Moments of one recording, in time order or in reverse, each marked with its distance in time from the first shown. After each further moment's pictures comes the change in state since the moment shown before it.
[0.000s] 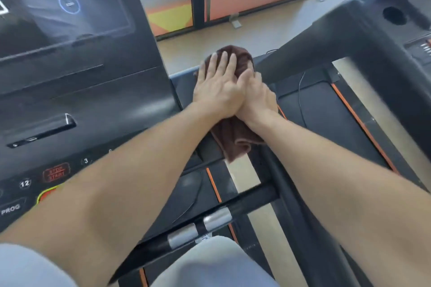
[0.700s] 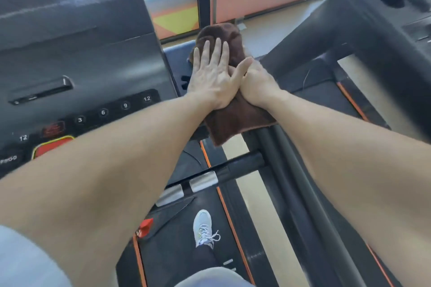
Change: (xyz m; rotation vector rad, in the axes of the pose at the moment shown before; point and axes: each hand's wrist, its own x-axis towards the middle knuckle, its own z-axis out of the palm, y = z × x) left_hand -0.043 0.011 0.032 0.114 0.110 0.021; right_hand -0.018 0.053 0.002 0.216 -0.158 -0.142
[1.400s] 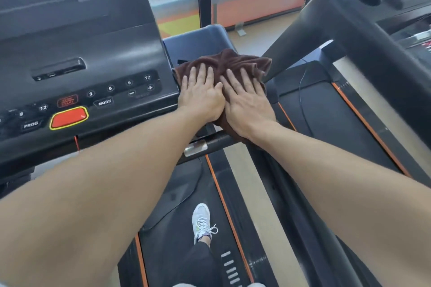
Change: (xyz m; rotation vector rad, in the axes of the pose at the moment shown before) left_hand -0.091 0.012 0.019 0.041 -0.070 -0.150; right_hand -0.125 0.012 0.031 -0.535 0.122 -0.291
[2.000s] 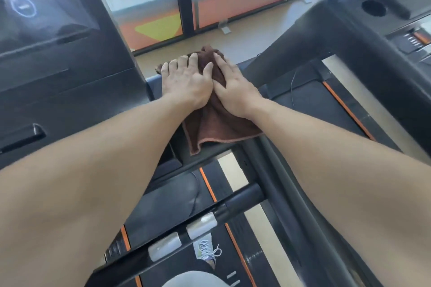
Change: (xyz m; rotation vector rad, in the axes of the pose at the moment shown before) left_hand 0.163 -0.019 -0.042 0.028 0.104 -0.041; right_hand 0.165 0.032 -0.021 0.631 -0.099 0.216
